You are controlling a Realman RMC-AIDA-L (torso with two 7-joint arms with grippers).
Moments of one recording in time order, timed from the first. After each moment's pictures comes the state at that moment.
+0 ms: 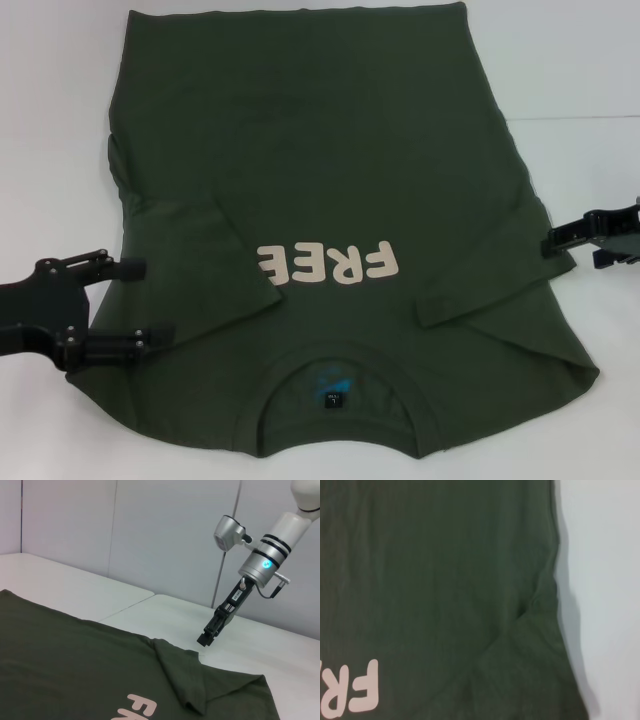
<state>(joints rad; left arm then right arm) -0.47 -2.10 0.38 0.96 2.22 1.88 -1.39 0.80 1.91 -0.75 -0.66 -2.68 -1.28 2.70</state>
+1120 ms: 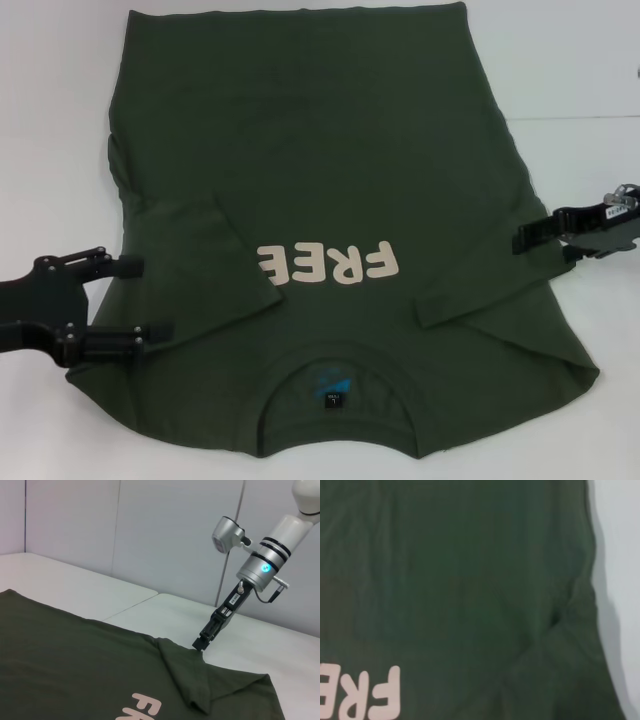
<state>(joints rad) -0.47 -2.10 0.38 0.96 2.22 1.87 -1.39 0.82 1.95 -0.75 -0.63 -2.67 -1.23 2.69</state>
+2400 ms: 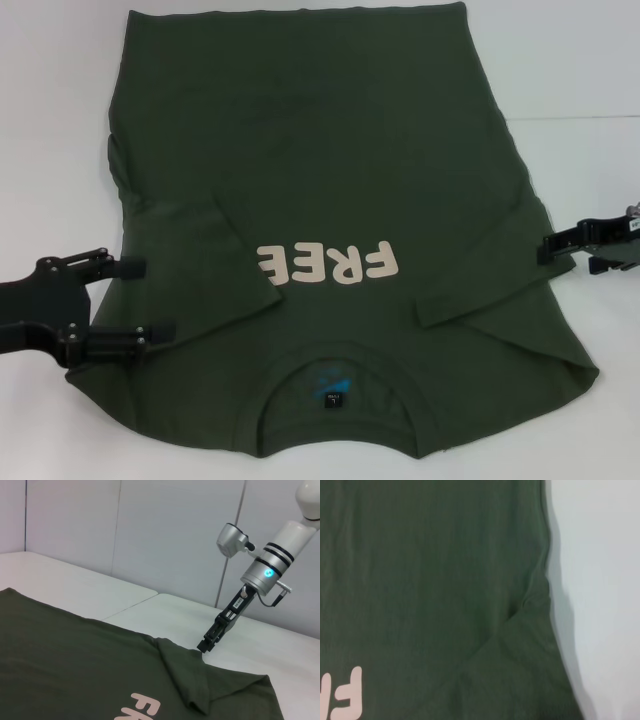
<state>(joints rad) -0.47 -2.11 0.38 0.96 2.22 1.86 -1.39 0.79 1.93 -0.75 -0.62 -2.69 -1.20 2.70</state>
